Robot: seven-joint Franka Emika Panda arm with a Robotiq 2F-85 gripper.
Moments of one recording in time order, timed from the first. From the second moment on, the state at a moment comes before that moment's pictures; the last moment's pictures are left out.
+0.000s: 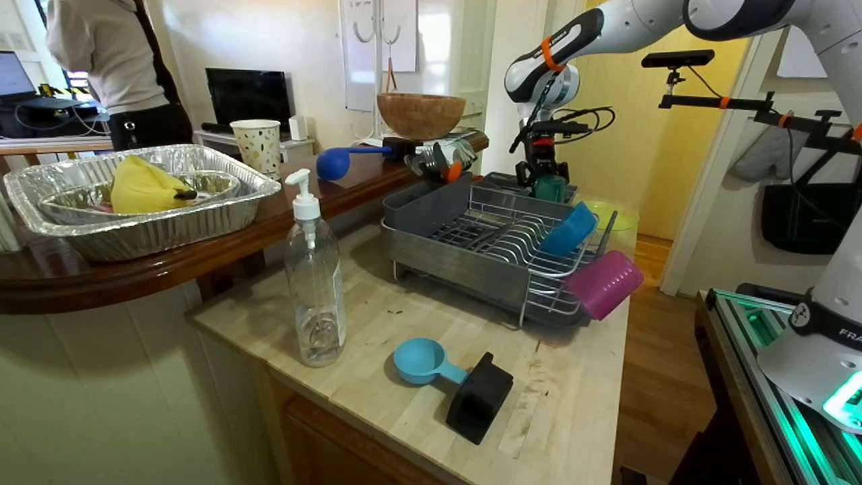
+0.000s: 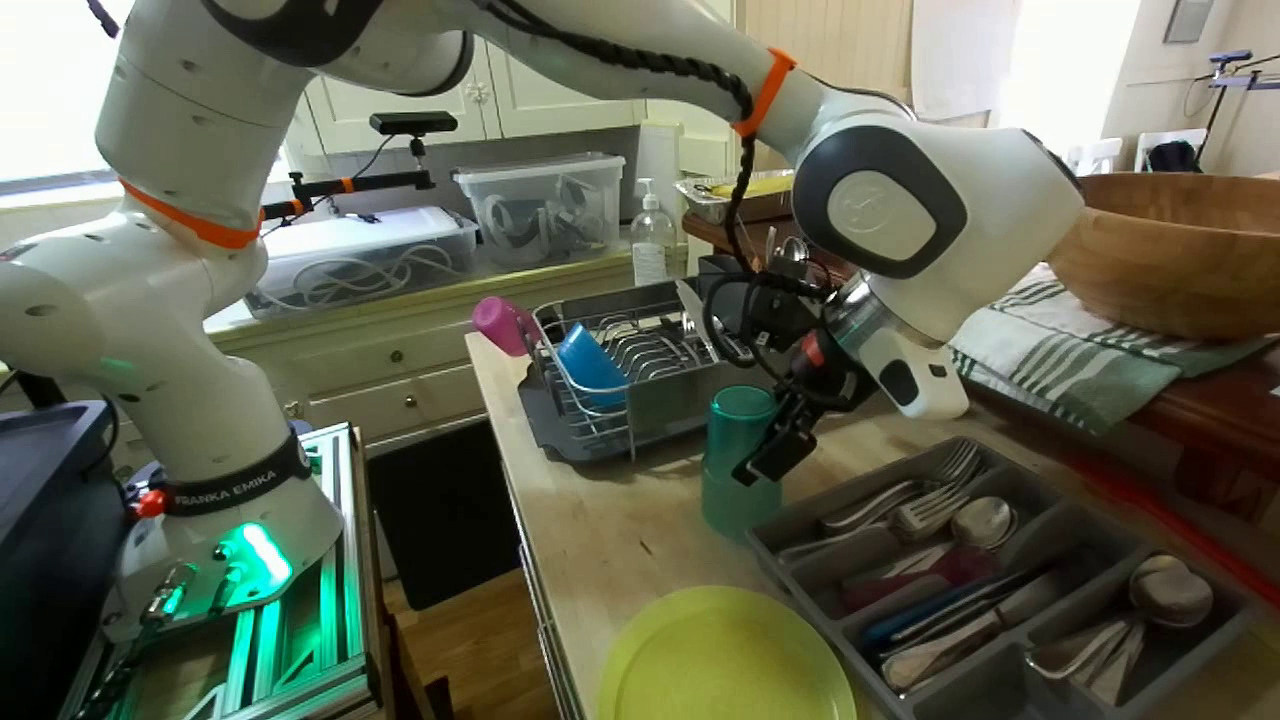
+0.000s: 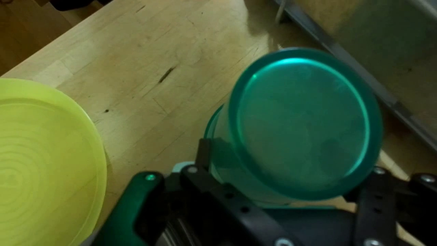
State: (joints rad) arm -0.43 0.66 -0.26 -1.49 0.28 1.55 0.07
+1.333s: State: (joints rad) arm -0.30 0.31 -0.22 -1.98 0.10 2.27 -0.06
